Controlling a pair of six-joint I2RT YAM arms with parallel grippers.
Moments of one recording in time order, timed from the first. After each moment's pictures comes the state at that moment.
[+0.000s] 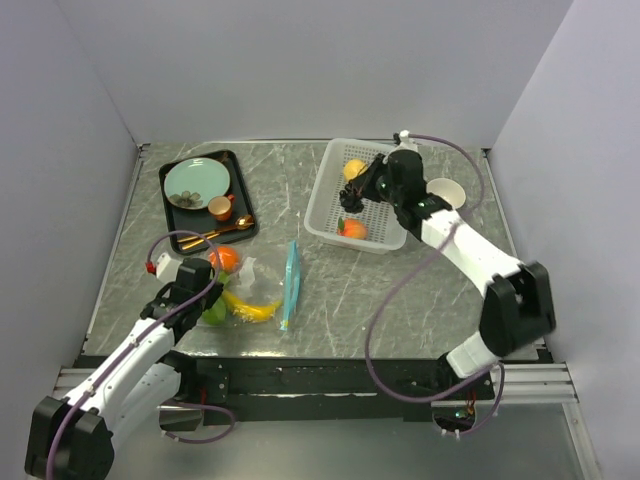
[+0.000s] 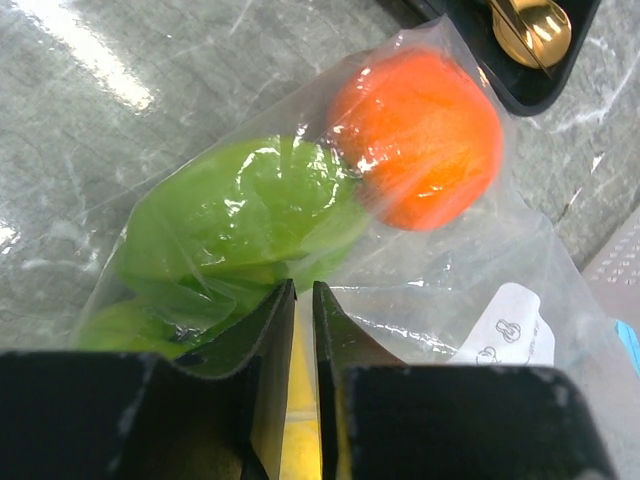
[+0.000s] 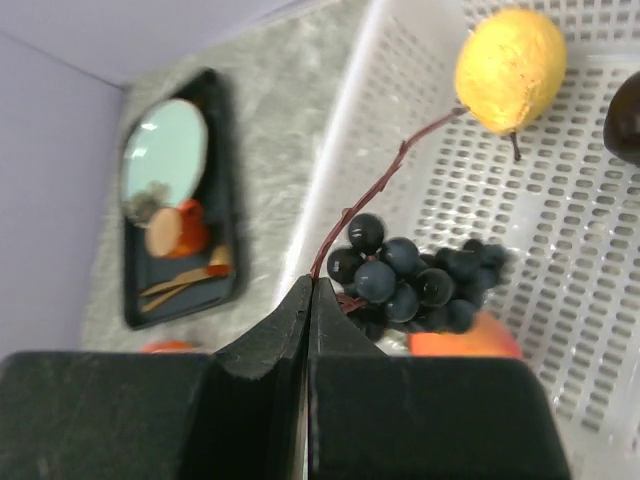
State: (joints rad) left arm -0.32 0.79 0.37 -0.38 -0.36 -1.17; right arm 0.40 1.50 1.18 -0.04 0.00 0.64
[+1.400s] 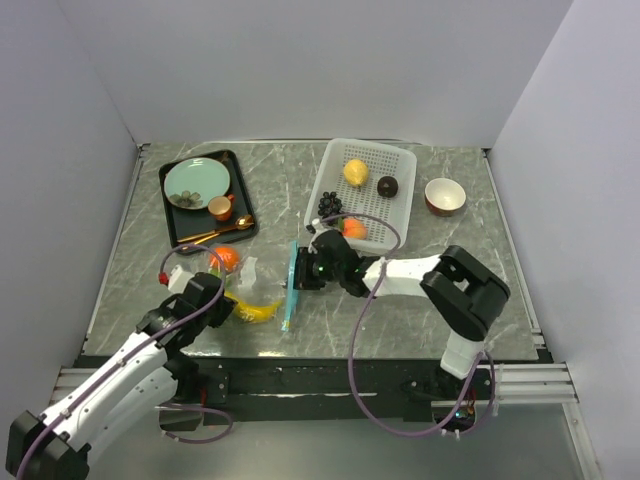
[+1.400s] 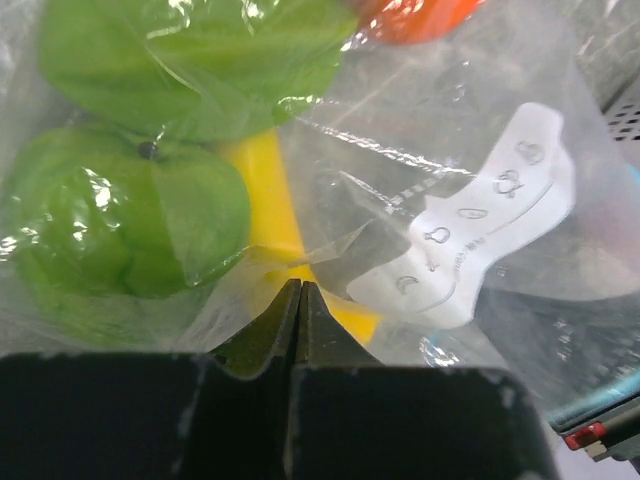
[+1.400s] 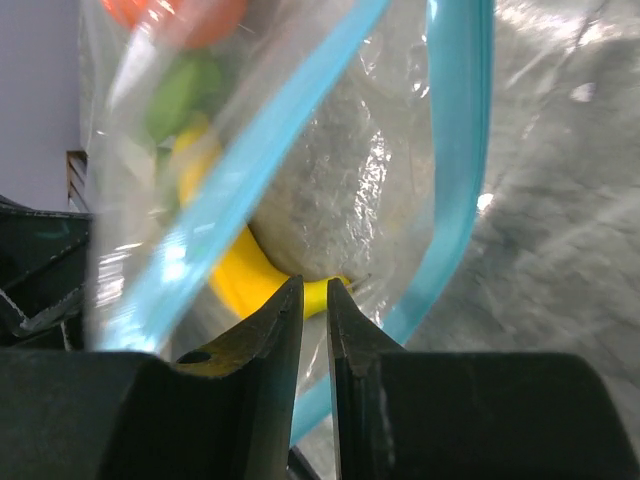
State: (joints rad) left arm -0.54 0.63 0.37 -0.60 -0.30 -1.34; right arm 0.84 1.75 0.86 0.29 -0.26 0.84
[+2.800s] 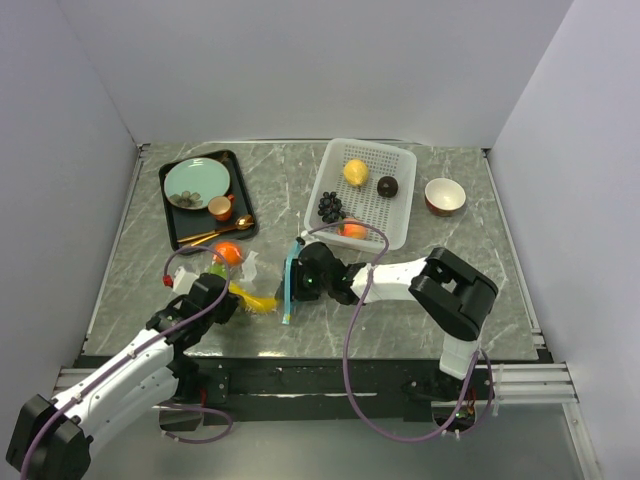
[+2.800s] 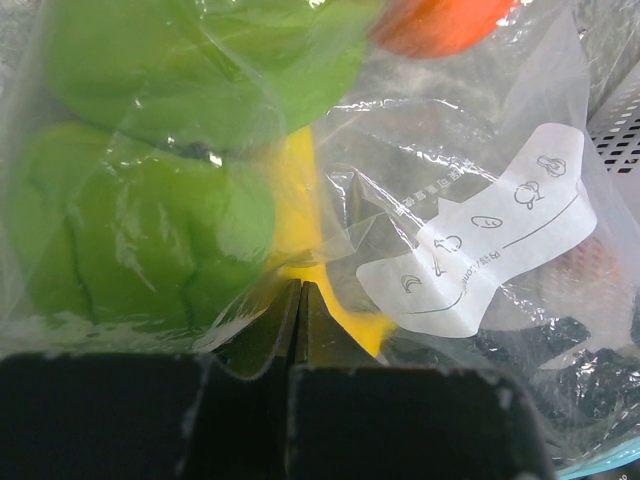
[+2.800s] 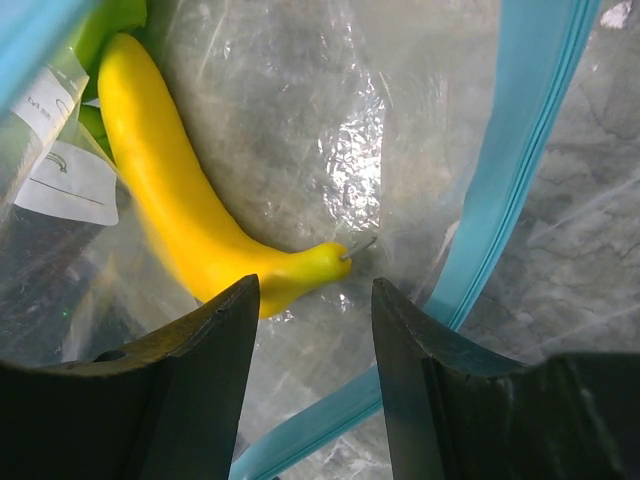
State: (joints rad) left arm -0.55 0.72 0.29 -0.39 -0.31 -1.40; right arm 0.95 1.80 0.90 0.19 -0.11 0.82
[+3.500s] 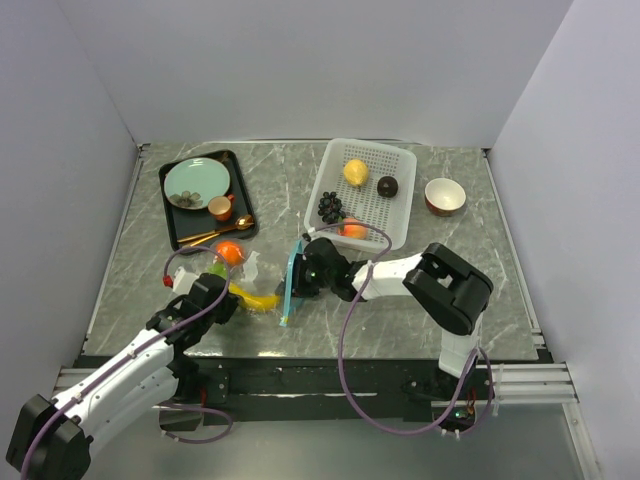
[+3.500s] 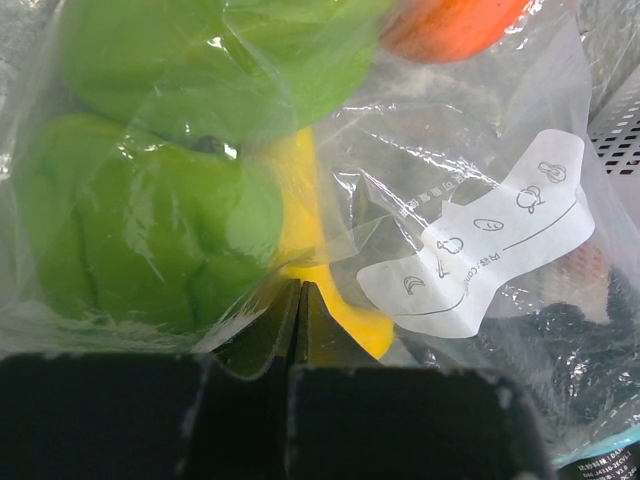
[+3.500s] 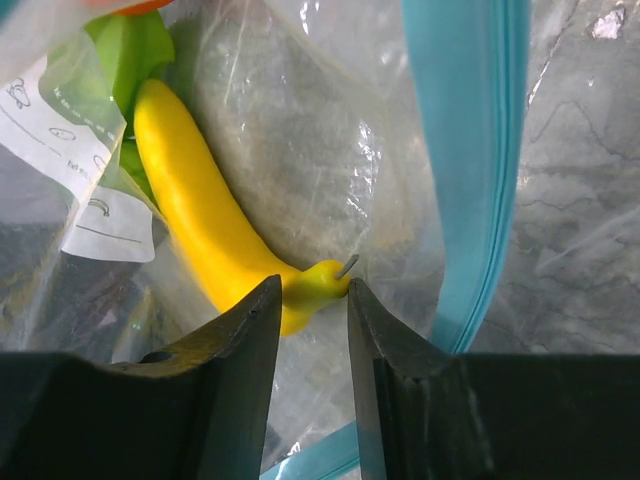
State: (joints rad) left arm -0.55 0.72 0.29 -0.39 -0.31 -1.41; right arm 0.90 1.84 0.89 0.30 -0.21 0.96
